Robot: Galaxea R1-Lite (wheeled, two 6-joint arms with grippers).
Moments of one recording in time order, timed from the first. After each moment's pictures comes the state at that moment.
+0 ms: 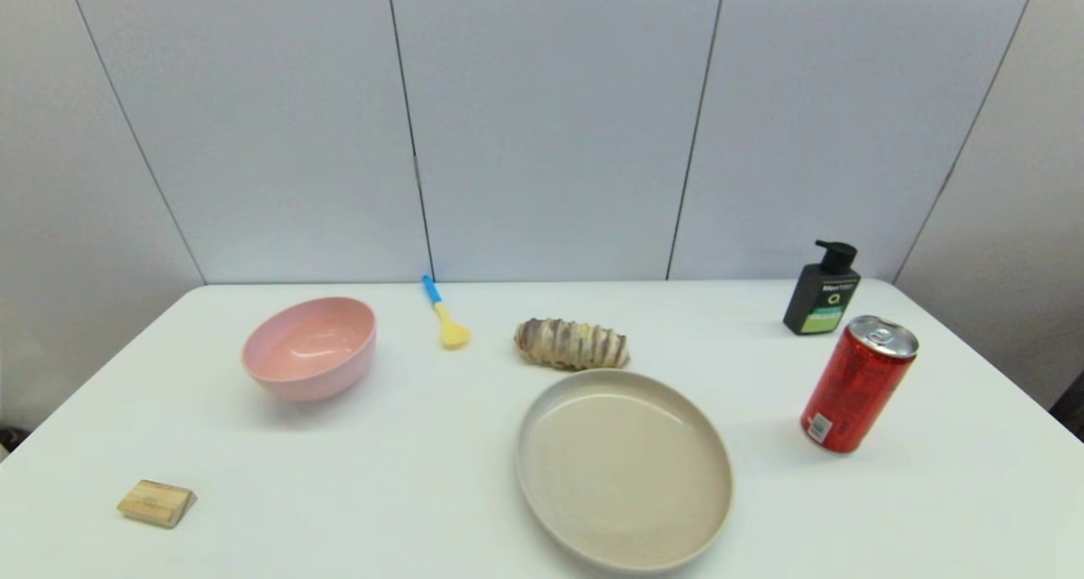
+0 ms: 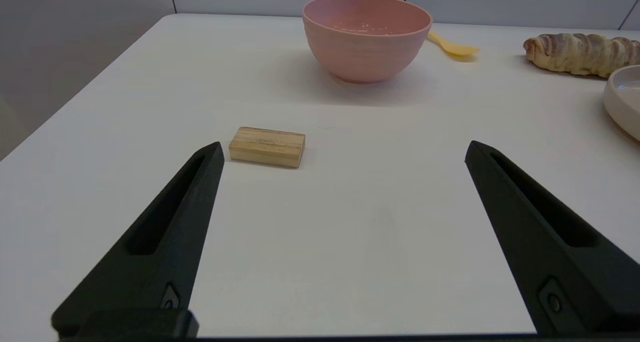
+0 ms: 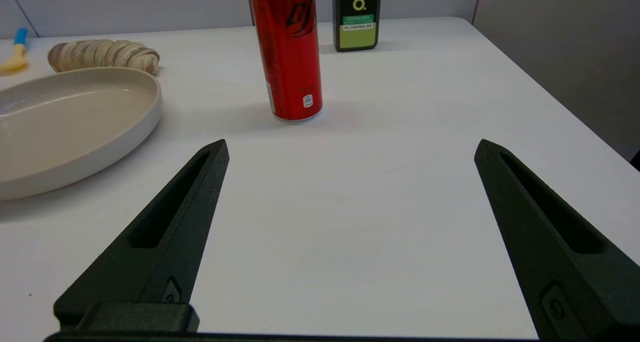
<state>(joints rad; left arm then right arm) -0.01 0.00 0.00 0.00 0.00 -0.02 0.00 0.00 0.00 0.00 -0.03 0.03</state>
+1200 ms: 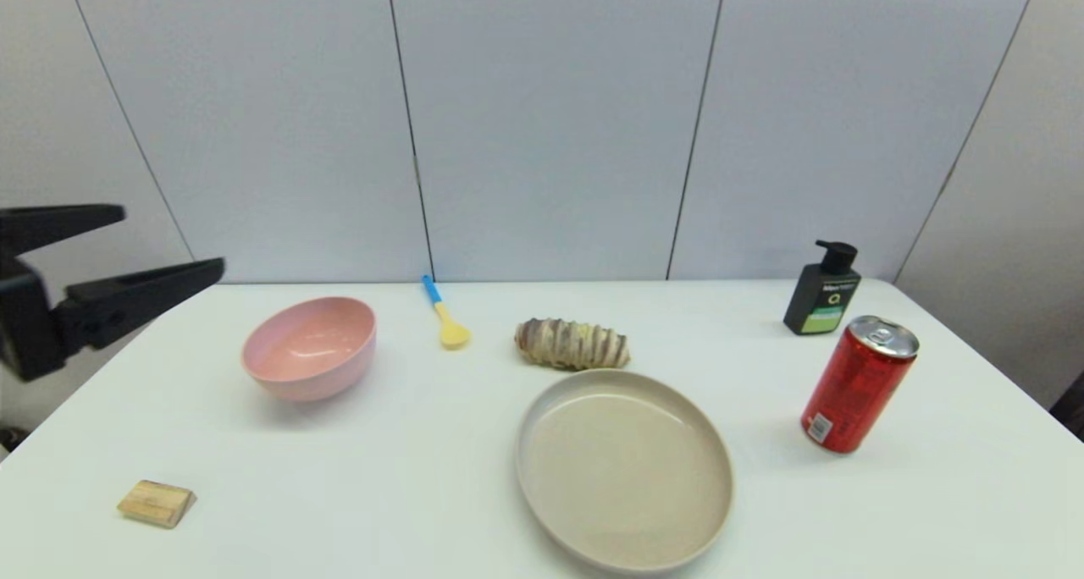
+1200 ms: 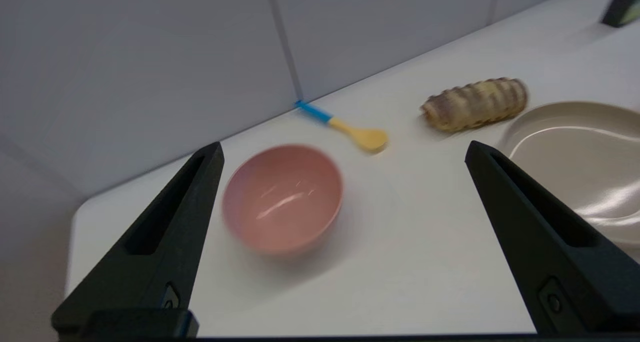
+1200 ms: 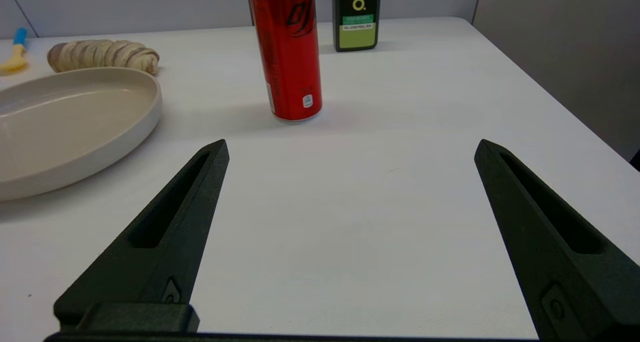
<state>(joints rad) -0.15 1.07 -0.90 0.01 -0.27 0.25 0.00 0.00 0.00 0.00 -0.03 0.03</state>
